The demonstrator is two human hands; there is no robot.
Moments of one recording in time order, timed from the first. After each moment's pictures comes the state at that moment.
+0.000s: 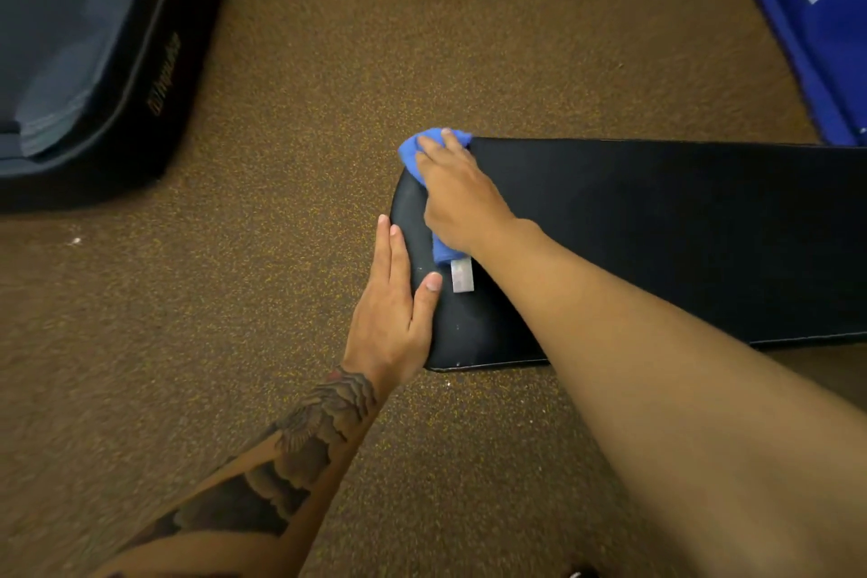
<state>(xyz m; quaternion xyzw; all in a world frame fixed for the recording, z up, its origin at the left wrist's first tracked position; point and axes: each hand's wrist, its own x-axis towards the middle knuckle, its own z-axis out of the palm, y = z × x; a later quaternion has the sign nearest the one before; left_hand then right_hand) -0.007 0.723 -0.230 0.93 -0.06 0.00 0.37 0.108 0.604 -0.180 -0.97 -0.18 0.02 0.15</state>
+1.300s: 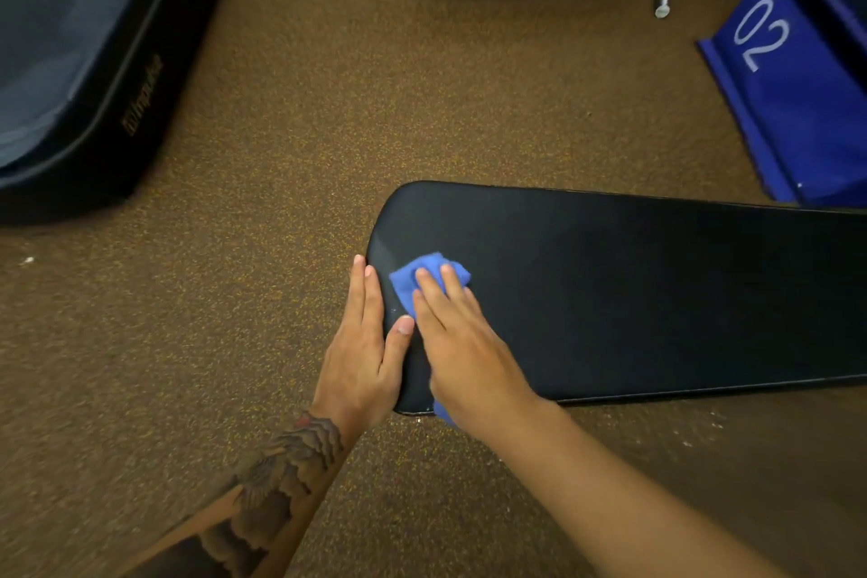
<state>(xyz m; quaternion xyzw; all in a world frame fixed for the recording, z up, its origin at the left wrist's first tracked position) -0.008 0.723 -0.230 0.93 -0.06 0.00 0.37 -0.012 0.580 -0.182 -0.96 -0.20 0.04 0.18</state>
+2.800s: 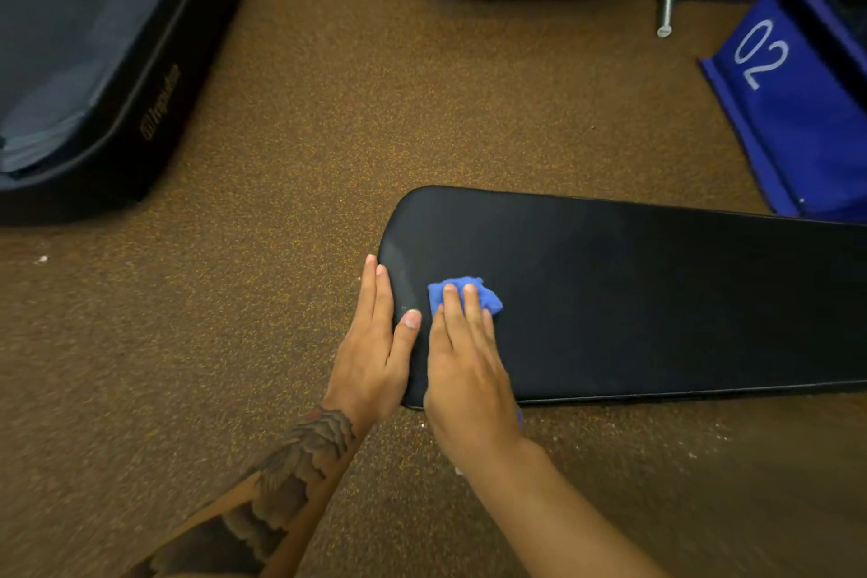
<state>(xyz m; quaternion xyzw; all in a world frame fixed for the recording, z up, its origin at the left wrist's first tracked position) -0.009 0.721 -0.229 0.90 -0.05 -0.01 0.43 -0.037 0.605 -0.190 -0.99 -0.06 -0.05 0.12</state>
